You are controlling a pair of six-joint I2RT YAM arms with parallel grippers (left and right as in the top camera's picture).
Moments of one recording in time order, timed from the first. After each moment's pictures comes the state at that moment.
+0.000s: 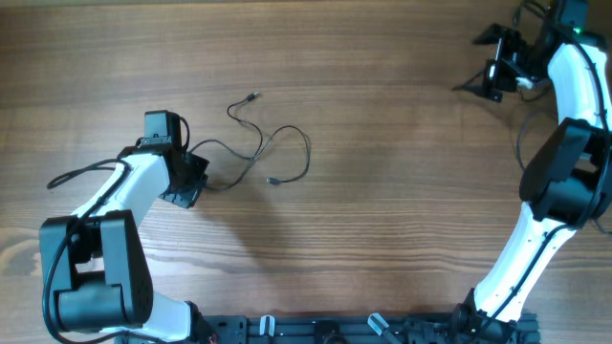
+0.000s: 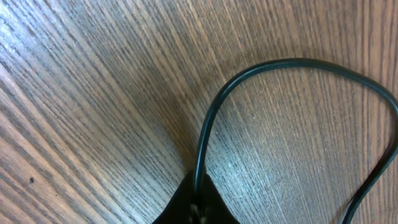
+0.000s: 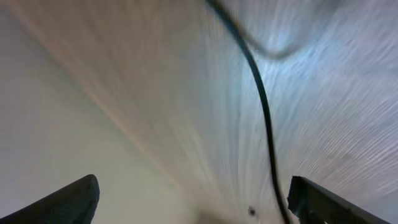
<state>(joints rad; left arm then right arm) 0.07 1.69 0.87 -0.58 0.05 -1.08 -0.30 2.29 1.96 -0.89 -0.62 1.44</state>
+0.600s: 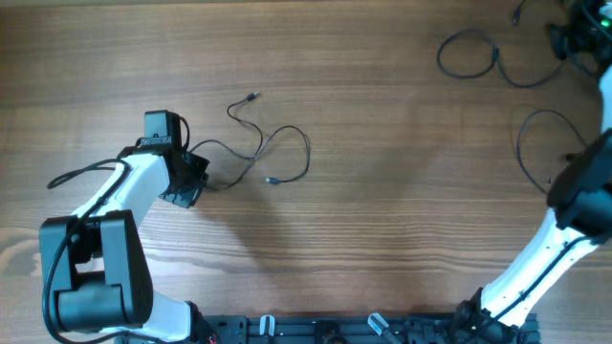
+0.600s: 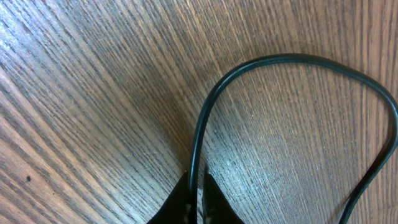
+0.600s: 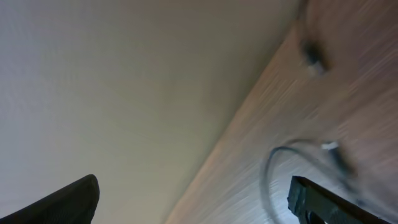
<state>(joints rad) 0.07 1.69 0.87 -0.58 0.06 -1.08 -0.51 2.26 1.96 -0.30 -0.71 0.86</state>
